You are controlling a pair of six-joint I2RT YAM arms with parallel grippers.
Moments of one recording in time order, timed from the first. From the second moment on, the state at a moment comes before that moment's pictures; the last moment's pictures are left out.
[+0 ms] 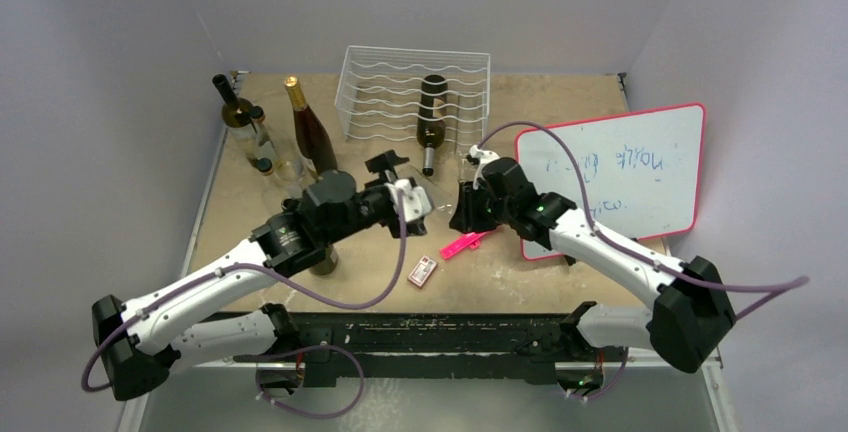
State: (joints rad) left arm -0.97 1.00 0.91 -0.14 -0.03 0.59; right arm 0.68 1.22 0.84 -0.40 -0.11 0.48
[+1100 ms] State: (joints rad) left arm -1.15 1.45 0.68 0.47 -0.33 0.63; right arm 0.66 1.06 0.95 -0.58 -0.17 0.42
